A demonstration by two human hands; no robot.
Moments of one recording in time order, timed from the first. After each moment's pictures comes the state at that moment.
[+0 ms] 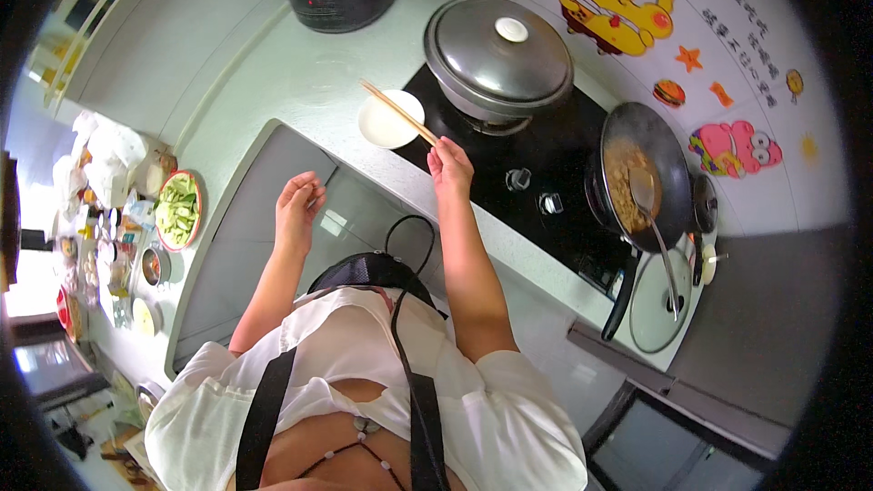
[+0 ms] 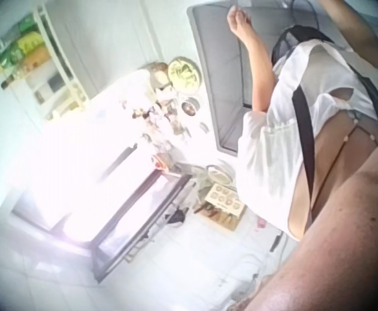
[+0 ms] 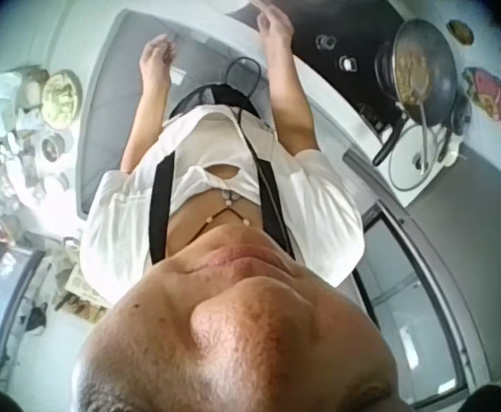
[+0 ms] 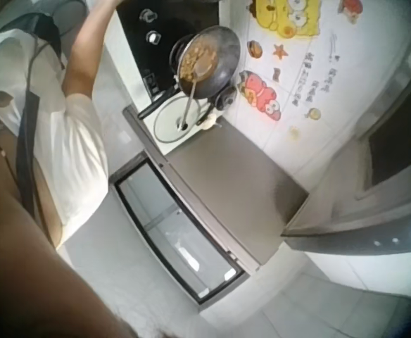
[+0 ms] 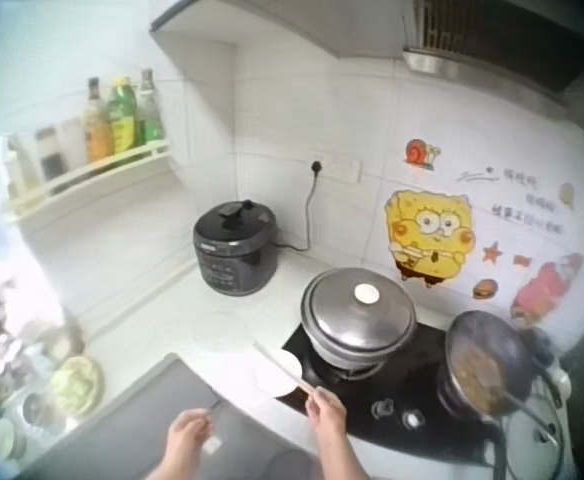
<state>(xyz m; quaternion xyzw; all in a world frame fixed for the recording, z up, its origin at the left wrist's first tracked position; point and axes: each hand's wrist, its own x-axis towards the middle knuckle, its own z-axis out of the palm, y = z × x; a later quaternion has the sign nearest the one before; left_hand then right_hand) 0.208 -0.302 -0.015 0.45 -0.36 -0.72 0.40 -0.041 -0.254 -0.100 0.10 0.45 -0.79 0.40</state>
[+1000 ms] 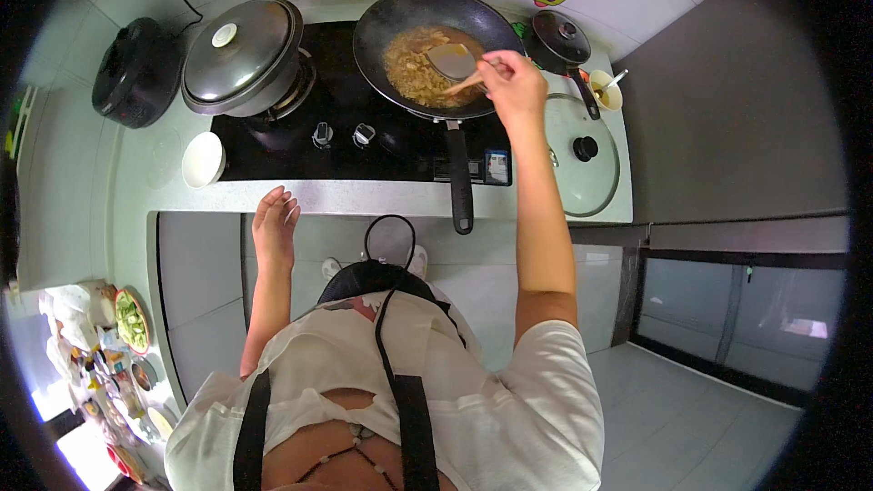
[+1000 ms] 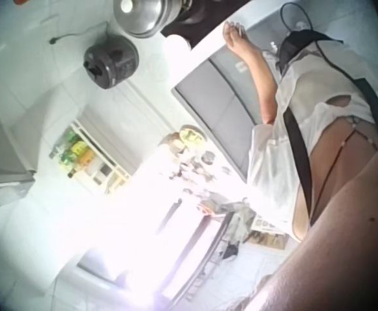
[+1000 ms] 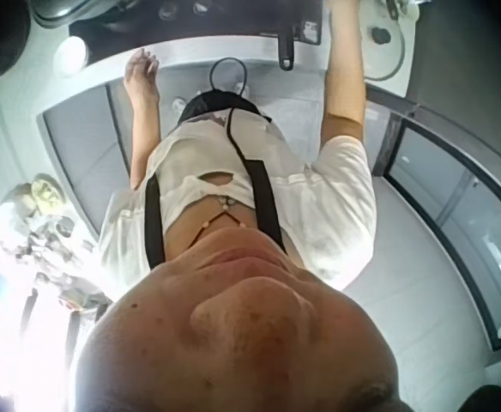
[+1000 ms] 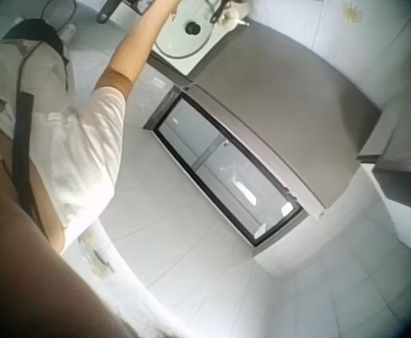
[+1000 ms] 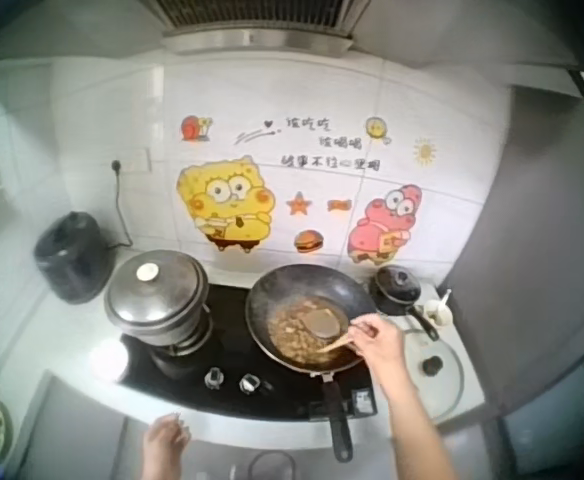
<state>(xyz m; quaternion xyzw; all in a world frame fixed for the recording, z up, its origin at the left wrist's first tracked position) 0.037 -0.132 -0.003 0.38 -0.39 -0.80 0.27 -0.261 0.074 0.093 -0.15 0.79 -0.59 -0.01</state>
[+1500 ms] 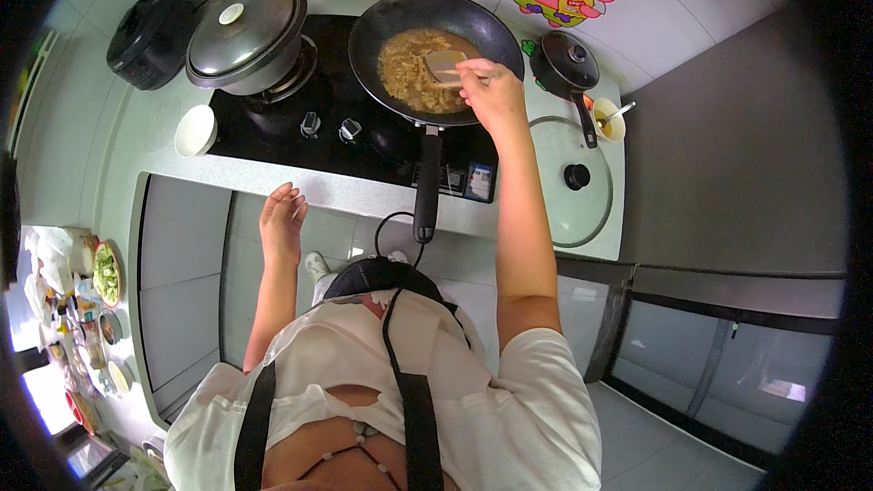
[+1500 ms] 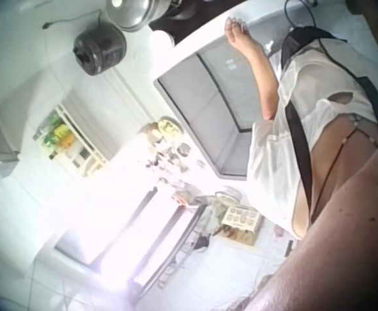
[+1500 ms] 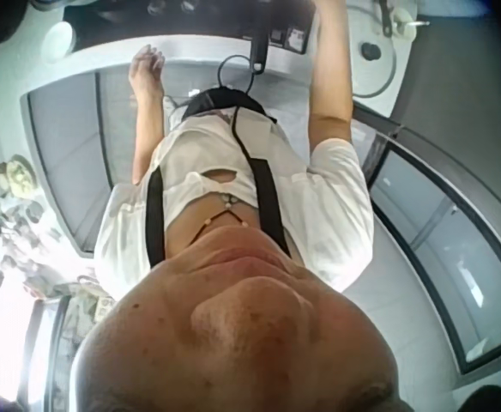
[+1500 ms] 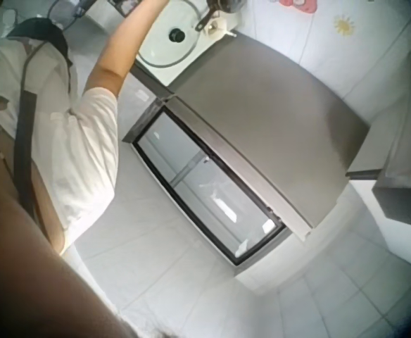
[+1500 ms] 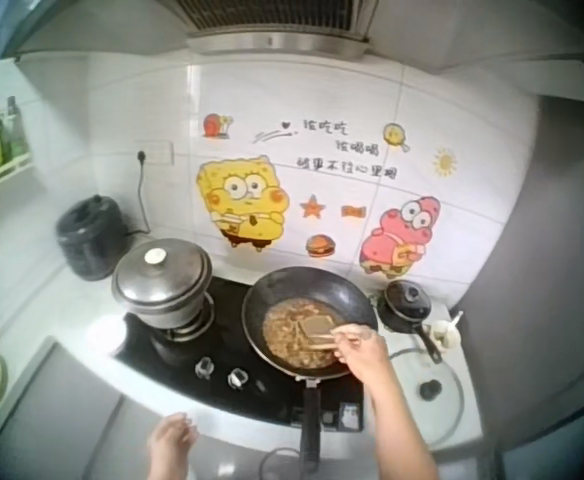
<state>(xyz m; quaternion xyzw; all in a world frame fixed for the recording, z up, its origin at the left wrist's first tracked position) 0.013 -0.060 -0.020 0.38 -0.34 -0.79 0.33 -0.281 0.084 0.095 -0.25 0.82 -0.51 0.12</state>
